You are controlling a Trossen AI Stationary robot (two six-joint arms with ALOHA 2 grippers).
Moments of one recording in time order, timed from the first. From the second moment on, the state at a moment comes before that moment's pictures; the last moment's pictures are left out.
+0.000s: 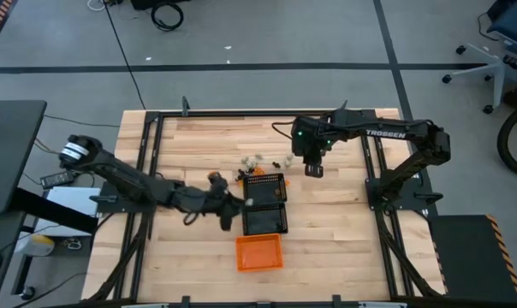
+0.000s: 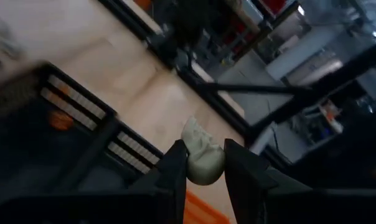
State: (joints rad) left arm -0.37 1.38 0.71 0.42 -0.38 -0.88; right arm -0.26 1.50 1.34 -1.11 -0.07 -0.15
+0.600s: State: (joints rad) left arm -0.51 1.83 1.25 -0.11 -0.31 -1.13; right arm -0.13 1.48 1.33 -1.03 0.01 -0.11
